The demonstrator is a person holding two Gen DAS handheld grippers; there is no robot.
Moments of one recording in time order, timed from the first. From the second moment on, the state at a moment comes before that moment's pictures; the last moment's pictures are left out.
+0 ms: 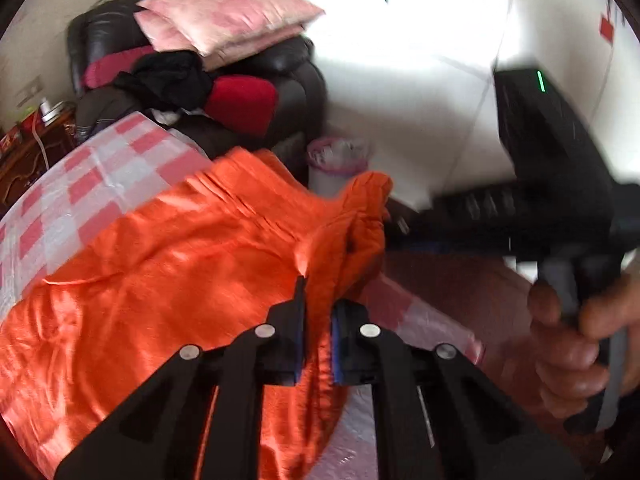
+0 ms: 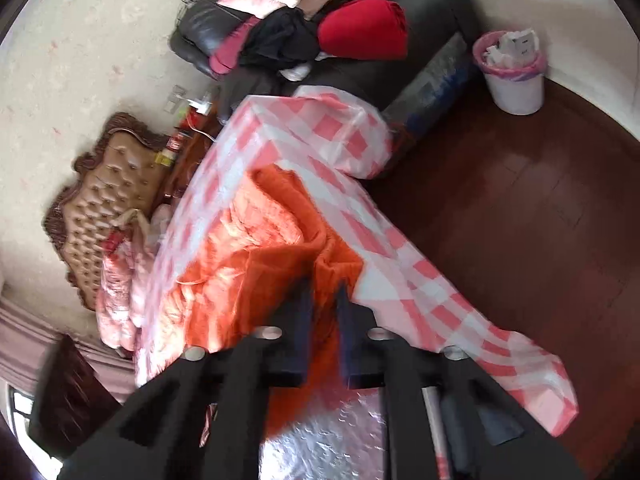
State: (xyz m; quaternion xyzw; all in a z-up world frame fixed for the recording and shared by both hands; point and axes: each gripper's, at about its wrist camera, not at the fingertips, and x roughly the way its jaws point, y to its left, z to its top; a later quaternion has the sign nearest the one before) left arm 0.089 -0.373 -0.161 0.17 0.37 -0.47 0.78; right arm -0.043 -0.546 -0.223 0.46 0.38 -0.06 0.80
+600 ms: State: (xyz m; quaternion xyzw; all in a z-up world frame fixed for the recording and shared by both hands) left arm 0.003 -0.411 -0.205 0.39 0.23 -0.44 0.78; right arm -0.072 -0.549 -0.232 0.47 0.40 -0.06 0.79
